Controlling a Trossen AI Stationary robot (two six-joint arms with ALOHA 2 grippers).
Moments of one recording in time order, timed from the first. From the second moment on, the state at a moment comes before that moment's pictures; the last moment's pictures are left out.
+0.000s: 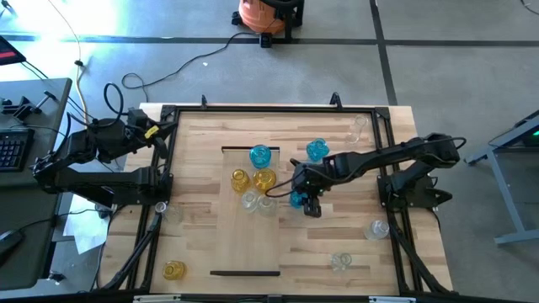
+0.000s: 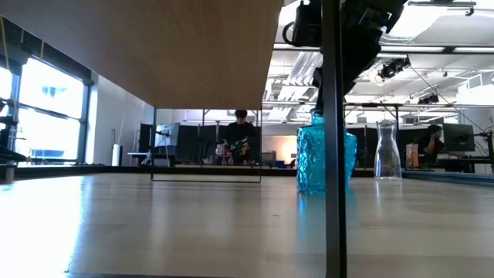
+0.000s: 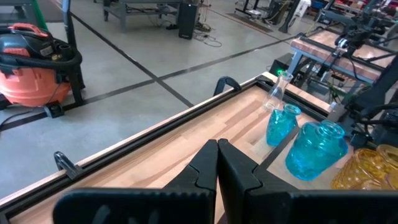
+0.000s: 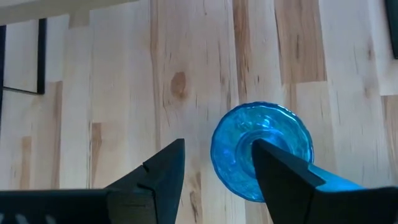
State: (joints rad) left arm 0.17 0.41 0.93 -0.85 -0.50 -0.37; right arm 0.10 1.57 1.10 -0.62 -0.13 0.20
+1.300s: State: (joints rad) left arm 0.17 0.41 0.92 -0.85 -0.44 -0.37; right arm 0.13 1.64 1.11 -0.60 -0.14 0.22
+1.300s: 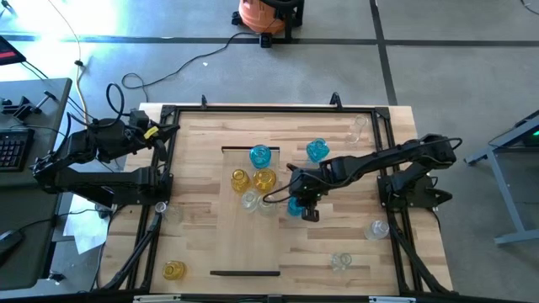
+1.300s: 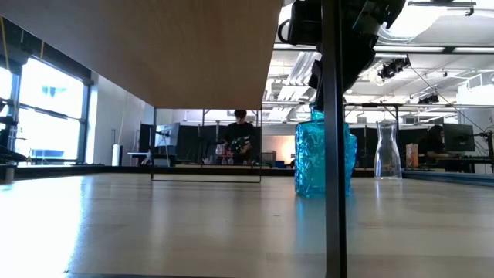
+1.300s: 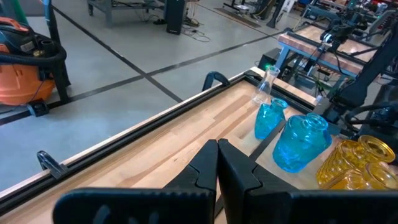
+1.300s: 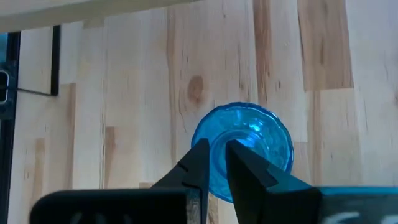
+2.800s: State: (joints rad) left arm 0.17 0.41 0.92 -0.85 -0.45 -0.36; right arm 0.18 1.60 1.32 -1.00 -0.14 0.36
